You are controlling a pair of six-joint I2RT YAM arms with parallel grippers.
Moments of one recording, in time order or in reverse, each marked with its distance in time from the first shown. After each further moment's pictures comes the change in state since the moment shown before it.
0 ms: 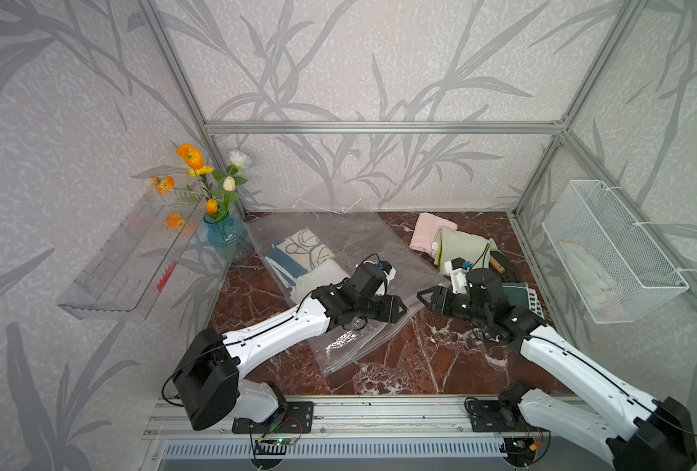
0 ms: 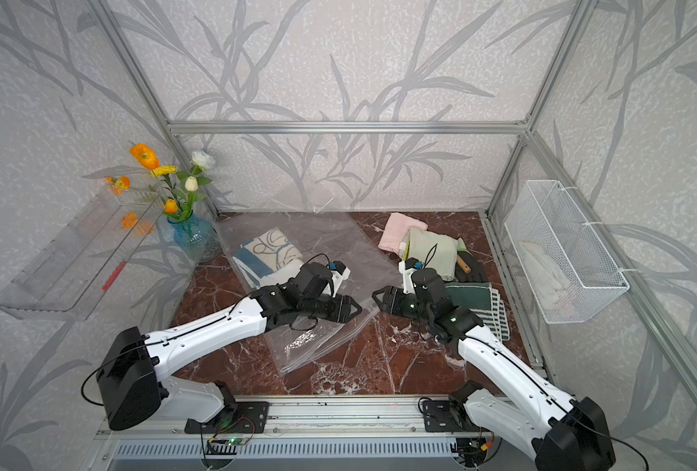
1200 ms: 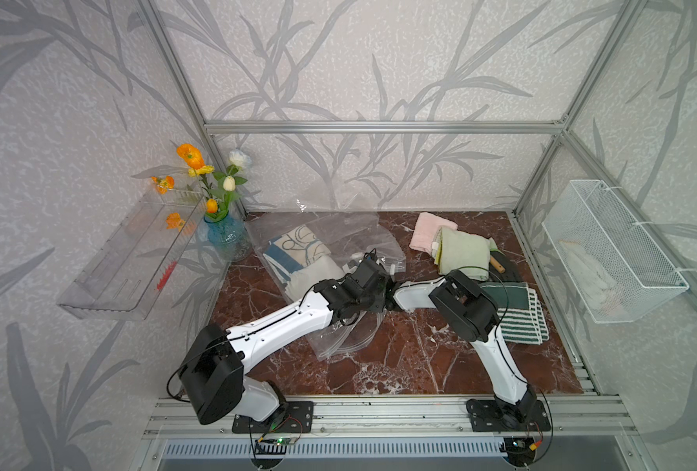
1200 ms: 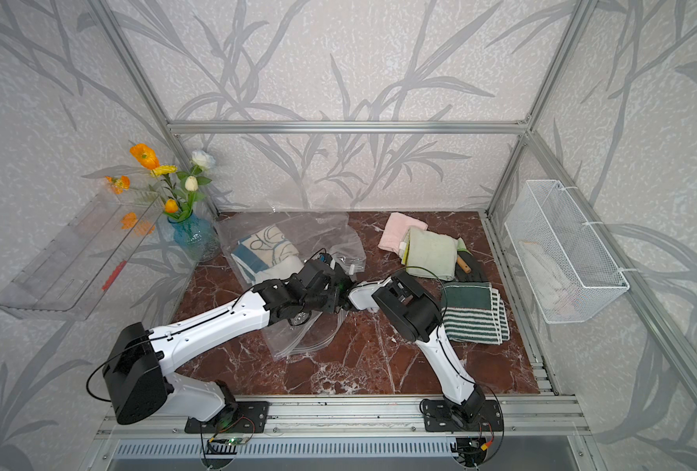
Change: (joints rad) left arm 0.011 0.035 0.070 -0.167 -0.416 0.047; right arm 0.327 1.268 0.584 0.772 -0.342 0.346
